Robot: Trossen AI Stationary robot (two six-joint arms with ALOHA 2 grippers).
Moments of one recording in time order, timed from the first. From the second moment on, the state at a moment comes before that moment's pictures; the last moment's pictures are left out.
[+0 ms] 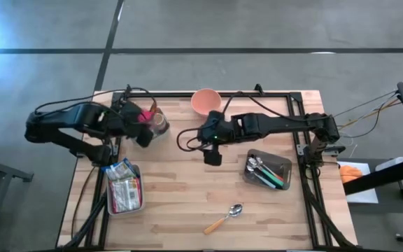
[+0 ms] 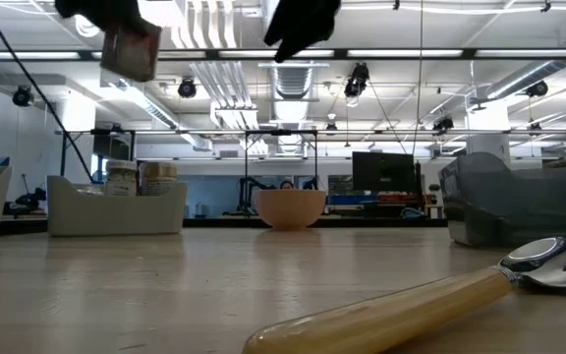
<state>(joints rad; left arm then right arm) -0.10 1.14 1.38 -1.35 -0.58 -0.80 0.05 1.81 1.79 -0.84 0.23 0.04</state>
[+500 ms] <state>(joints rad) 0.25 0.96 0.95 -1.14 -0.58 -0.94 0.05 1.81 1.77 -1.07 0.23 0.17</state>
